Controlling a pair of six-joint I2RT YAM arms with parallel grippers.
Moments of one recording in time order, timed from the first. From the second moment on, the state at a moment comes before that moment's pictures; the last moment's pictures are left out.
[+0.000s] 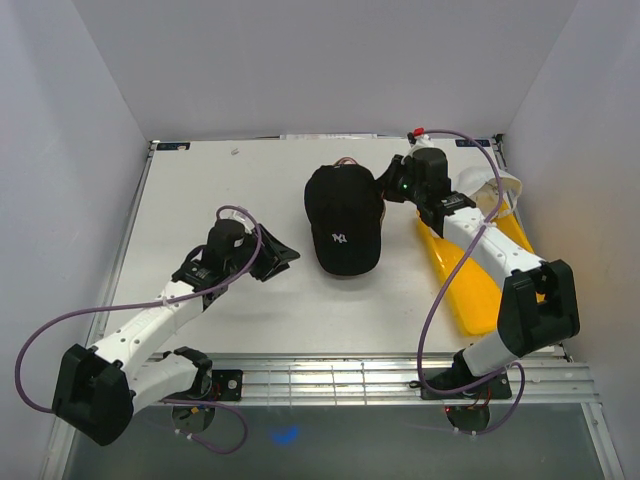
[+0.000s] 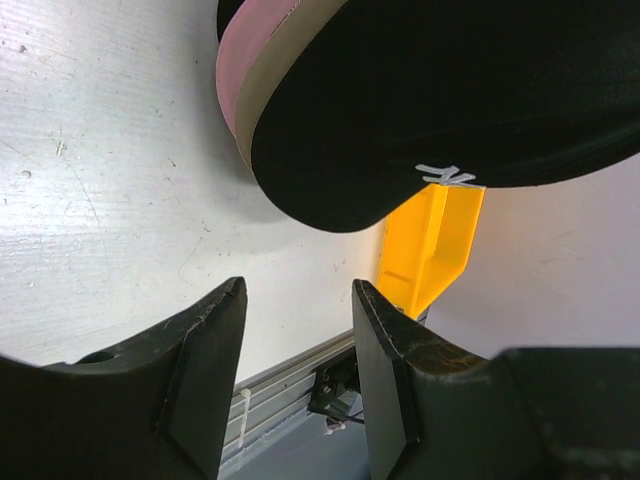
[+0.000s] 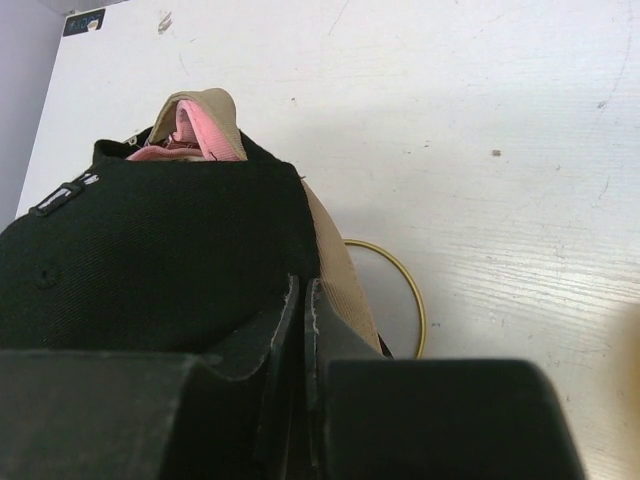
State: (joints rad) left arm -0.48 1.04 0.66 -0.20 0.24 -1.10; right arm 0.38 1.54 1.14 -0.06 -0.13 0.47
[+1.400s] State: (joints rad) left arm -0.51 1.01 0.61 -0.17 0.19 -1.12; right arm 0.41 1.61 1.11 -0.64 -0.04 0.40
